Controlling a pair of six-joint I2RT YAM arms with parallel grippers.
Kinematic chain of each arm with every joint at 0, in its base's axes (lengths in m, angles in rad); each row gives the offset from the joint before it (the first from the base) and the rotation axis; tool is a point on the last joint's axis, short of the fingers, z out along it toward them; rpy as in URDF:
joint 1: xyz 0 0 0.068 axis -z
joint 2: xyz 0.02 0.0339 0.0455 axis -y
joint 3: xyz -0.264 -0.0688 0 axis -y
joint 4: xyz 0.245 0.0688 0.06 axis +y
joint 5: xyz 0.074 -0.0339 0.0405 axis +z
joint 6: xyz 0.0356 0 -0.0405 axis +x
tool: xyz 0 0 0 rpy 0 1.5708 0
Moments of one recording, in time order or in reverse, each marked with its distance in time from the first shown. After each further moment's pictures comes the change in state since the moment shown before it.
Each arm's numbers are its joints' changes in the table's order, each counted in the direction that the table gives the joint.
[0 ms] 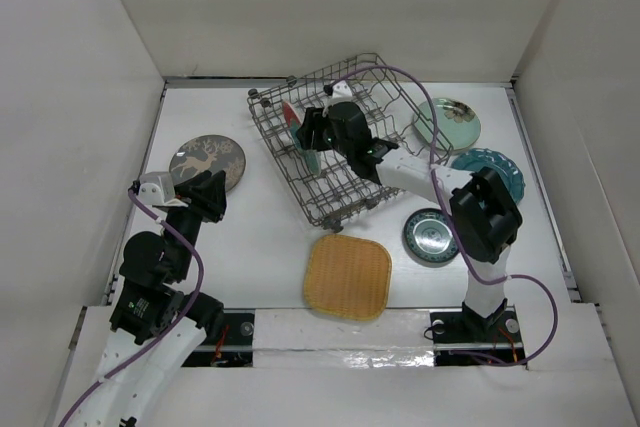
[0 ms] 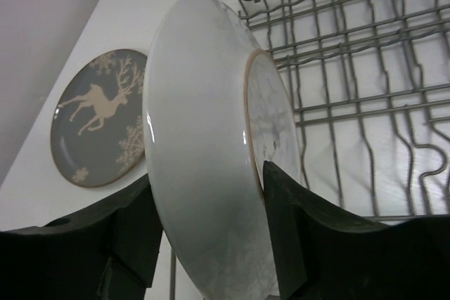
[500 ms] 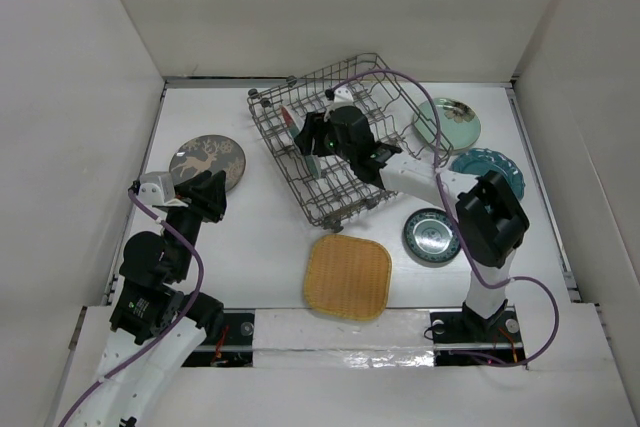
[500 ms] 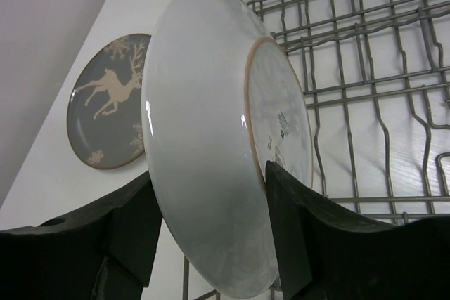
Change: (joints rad) left arm 0.000 0.000 0.000 0.000 -0.001 0.000; right arm -0.013 0.047 -0.063 -0.002 0.019 0.039
